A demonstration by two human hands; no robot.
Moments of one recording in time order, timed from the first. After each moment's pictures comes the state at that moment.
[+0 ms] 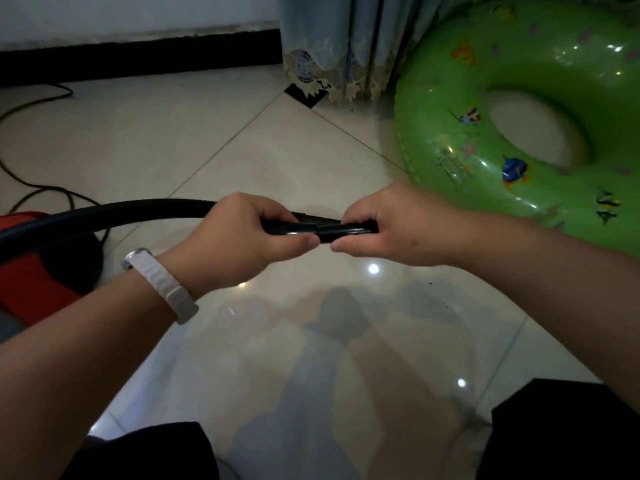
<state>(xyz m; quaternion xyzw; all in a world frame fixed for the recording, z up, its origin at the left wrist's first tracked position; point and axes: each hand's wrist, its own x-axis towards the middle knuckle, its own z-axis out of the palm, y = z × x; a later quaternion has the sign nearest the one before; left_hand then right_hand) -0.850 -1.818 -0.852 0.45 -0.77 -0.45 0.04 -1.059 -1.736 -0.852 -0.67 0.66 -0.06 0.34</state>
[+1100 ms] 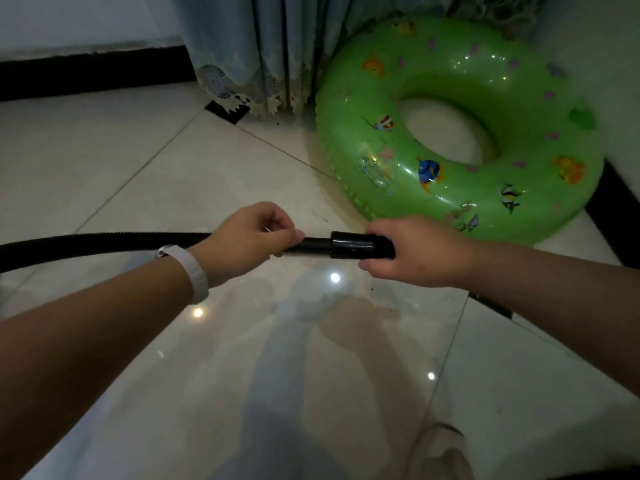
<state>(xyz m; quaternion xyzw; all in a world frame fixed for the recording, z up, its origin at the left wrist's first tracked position) -0.951 -1.823 -0.941 0.39 -0.73 -0.56 0.02 -1.152 -1.663 -0.903 -0.58 0.77 0.00 0.27</state>
